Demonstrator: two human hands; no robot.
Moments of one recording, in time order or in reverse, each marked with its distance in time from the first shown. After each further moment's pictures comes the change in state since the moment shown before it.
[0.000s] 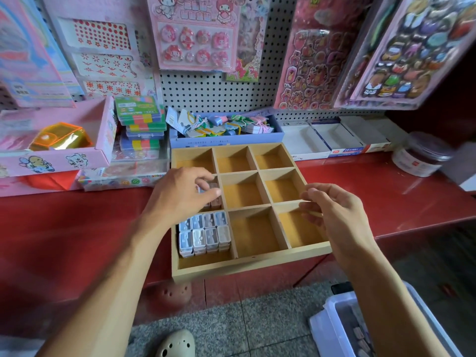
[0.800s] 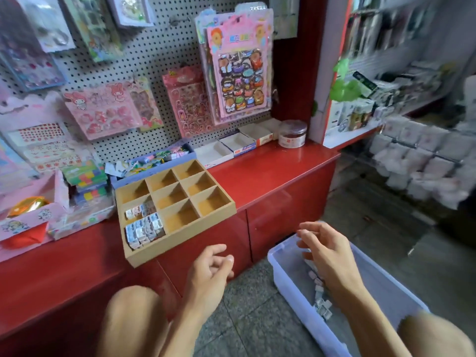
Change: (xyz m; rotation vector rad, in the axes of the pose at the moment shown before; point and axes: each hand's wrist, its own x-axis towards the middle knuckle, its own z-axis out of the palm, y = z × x) left_hand -0.250 0.152 0.098 -0.502 -0.231 -0.100; right_hand -0.214 0.046 -0.200 0.012 0.255 -0.034
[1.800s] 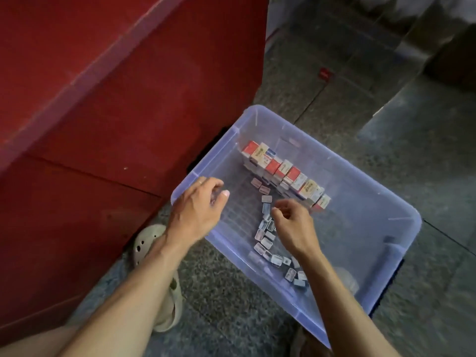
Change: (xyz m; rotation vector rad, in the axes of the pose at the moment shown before) left_hand 0.217 -0.178 0.271 0.752 -0.553 0.205; right_hand 0.130 0.333 -0.045 -0.334 0.103 0.575
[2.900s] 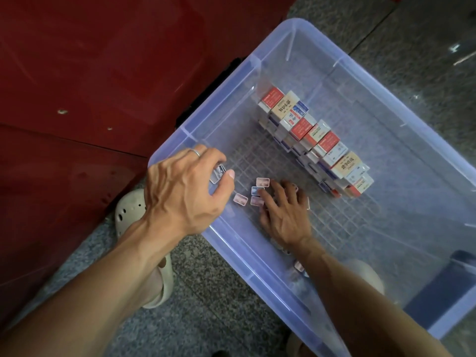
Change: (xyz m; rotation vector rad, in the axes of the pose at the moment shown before) left_hand 0.011 -0.024 0.032 0.238 0.234 0.184; right_hand 0.080 0.146 0.089 -0.951 -0.078 -0.666
